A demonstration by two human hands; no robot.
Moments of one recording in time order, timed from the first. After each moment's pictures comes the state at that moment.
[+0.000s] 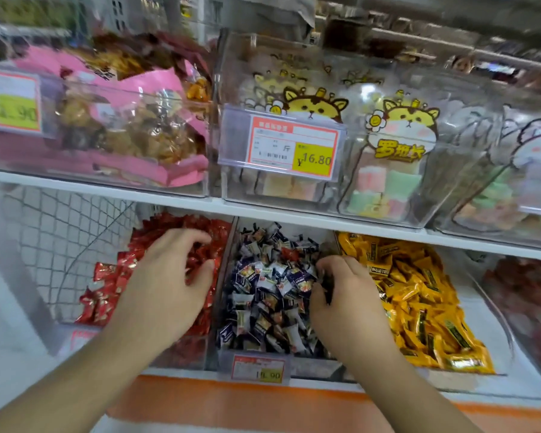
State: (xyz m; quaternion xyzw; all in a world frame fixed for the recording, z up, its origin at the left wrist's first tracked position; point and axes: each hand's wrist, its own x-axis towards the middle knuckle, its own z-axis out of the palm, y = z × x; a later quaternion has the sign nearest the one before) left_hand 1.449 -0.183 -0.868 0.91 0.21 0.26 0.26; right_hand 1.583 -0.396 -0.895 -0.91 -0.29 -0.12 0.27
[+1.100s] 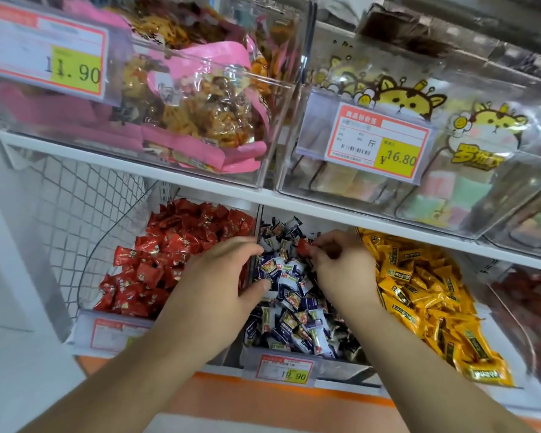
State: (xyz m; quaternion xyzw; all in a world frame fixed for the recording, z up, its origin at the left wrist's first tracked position) left_hand 1.453 -0.175 -0.896 0.92 0.13 0.21 0.31; right_hand 1.629 -0.326 -0.907 -0.89 -0.19 -0.10 0.40
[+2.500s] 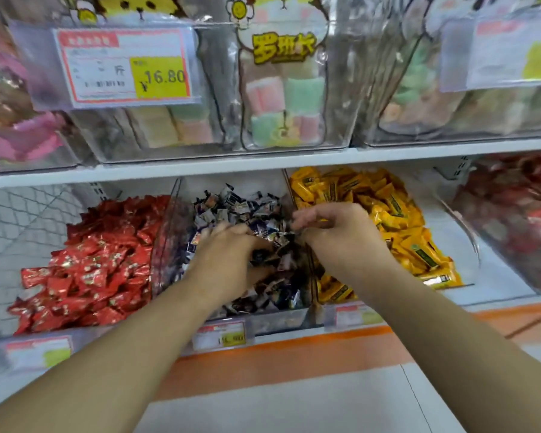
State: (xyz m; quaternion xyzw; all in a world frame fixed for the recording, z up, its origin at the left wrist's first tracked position) left_hand 1.565 -0.249 -0.934 0.99 0.01 0.06 0.08; right_hand 1.622 -0.444 -0.887 -0.84 -0.18 0.06 0.50
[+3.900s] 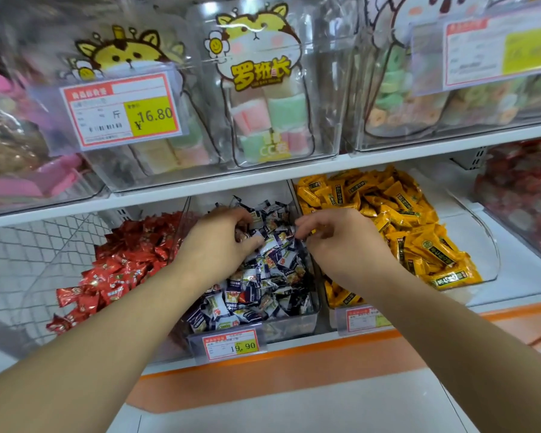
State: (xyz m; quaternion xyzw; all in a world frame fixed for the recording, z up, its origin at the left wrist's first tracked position) left_hand 1.576 -0.226 -0.893 0.98 0.10 0.09 0.15; right_hand 1.623 -0.448 -0.888 -0.86 -0.22 0.06 0.46
